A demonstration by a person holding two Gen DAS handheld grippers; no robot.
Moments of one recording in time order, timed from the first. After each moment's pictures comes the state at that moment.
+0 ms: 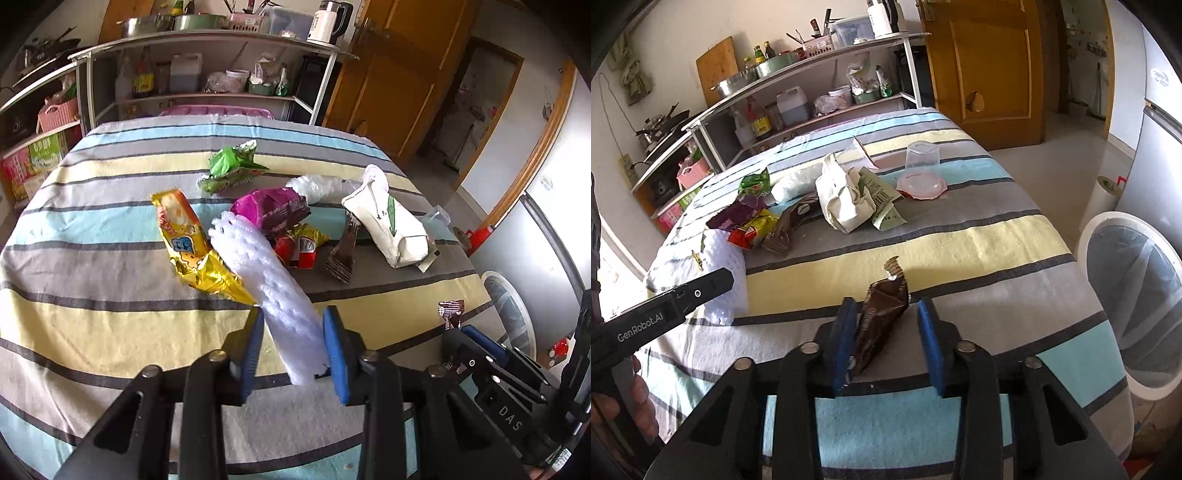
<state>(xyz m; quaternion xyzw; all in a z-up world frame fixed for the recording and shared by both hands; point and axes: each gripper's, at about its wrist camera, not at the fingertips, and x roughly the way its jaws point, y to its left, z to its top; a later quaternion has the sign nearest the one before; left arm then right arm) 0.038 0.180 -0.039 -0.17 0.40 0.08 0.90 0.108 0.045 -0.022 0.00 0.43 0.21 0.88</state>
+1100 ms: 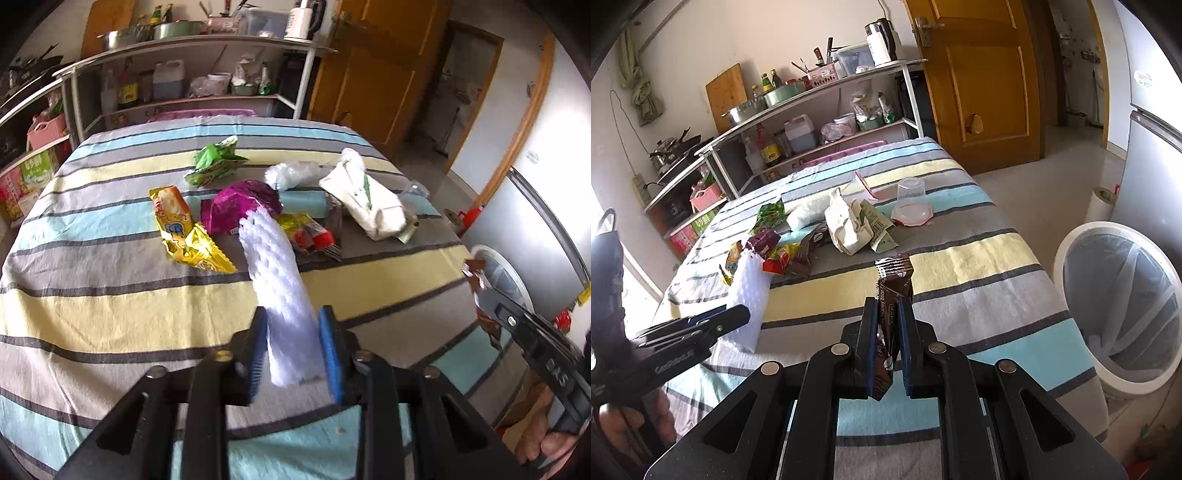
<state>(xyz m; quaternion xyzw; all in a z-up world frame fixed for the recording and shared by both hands) 0.028 0.163 -0.038 -0.14 0.41 0.07 0.90 0.087 0.013 0.007 0.03 0.39 0.23 0.89</state>
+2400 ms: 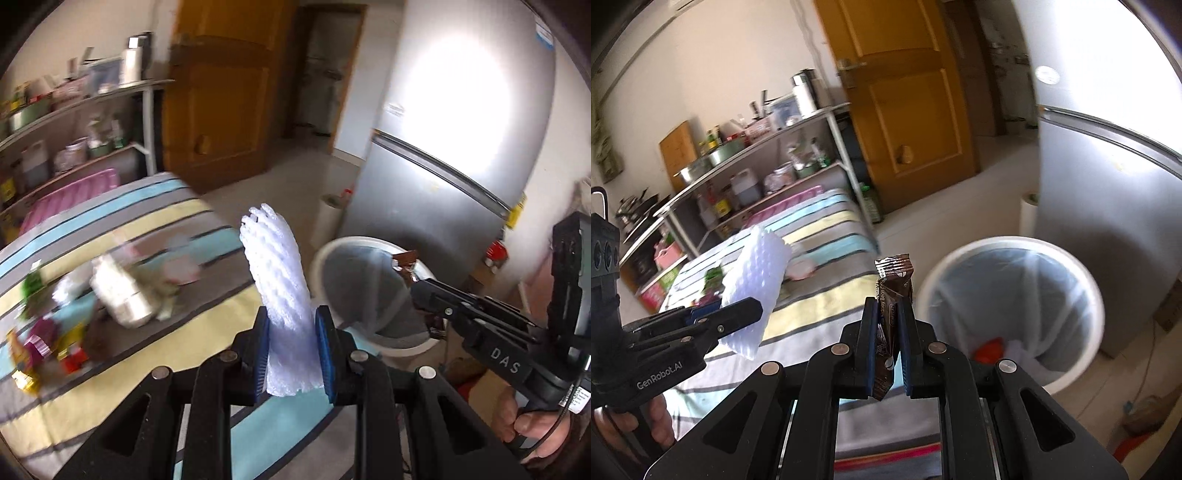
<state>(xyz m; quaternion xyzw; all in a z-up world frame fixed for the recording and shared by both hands) 0.087 -0.007 0.026 -0.04 0.37 -0.17 0.91 0.084 -0.124 0.047 0.09 0.35 0.11 0.93</state>
